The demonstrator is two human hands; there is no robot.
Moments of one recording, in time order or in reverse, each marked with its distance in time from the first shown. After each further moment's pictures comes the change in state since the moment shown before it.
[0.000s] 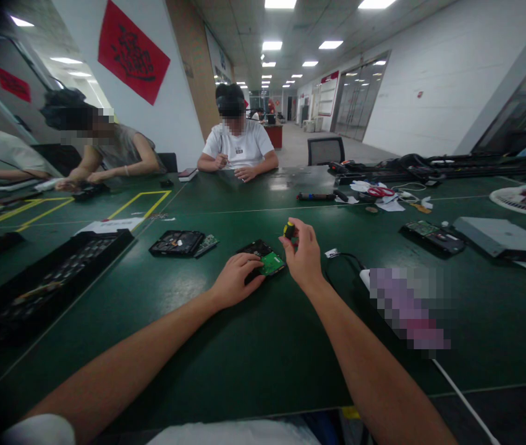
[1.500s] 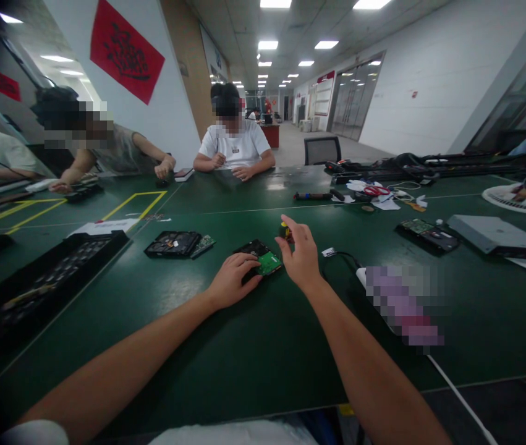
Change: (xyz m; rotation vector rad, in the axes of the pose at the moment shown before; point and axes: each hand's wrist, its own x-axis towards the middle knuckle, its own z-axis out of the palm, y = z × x) left_hand 0.000 0.000 0.000 -0.007 0.006 -0.001; right_hand 0.001 -0.005 -0.007 0.000 -0.062 -0.016
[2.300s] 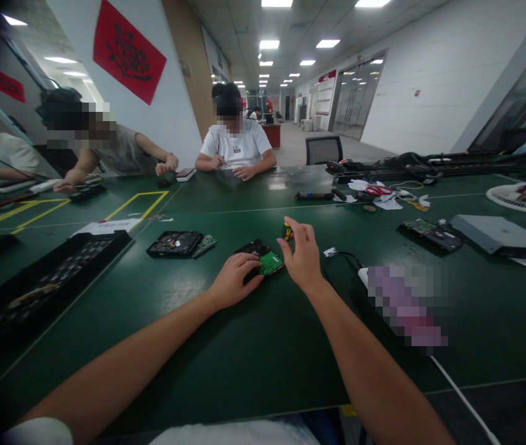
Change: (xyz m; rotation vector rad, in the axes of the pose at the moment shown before) left_hand 0.000 -0.001 0.000 0.004 -0.013 0.004; right_hand -0.003 0.001 0.002 -0.066 -0.010 0.014
